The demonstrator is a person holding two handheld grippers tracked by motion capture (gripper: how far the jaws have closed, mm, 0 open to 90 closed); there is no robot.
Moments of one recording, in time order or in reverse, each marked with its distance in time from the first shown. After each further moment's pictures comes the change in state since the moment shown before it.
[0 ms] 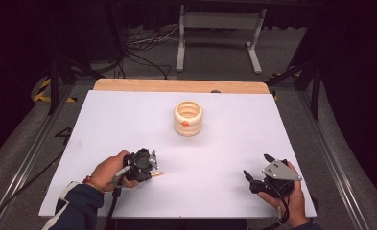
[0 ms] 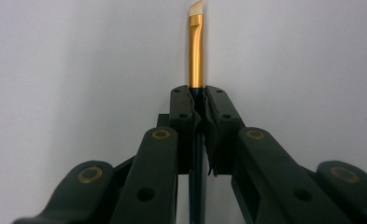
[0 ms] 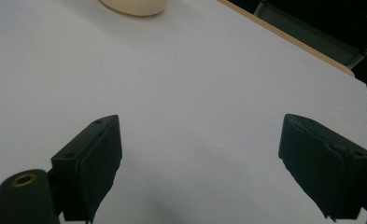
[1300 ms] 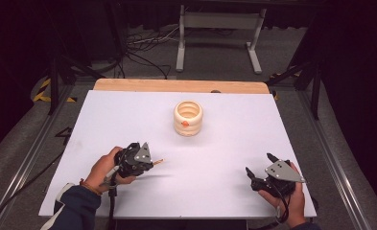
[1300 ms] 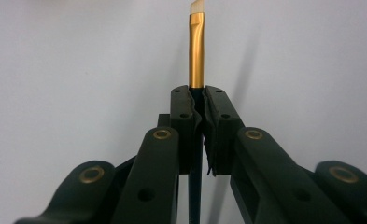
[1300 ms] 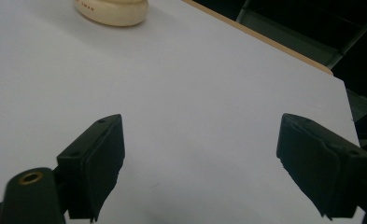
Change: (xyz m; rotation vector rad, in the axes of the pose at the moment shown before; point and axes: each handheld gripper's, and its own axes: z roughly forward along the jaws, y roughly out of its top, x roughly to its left) left arm 0.000 -0.020 -0.027 -0.334 0.124 -0.059; right arm -0.002 -0.004 -0.002 -0.037 -0.060 0.051
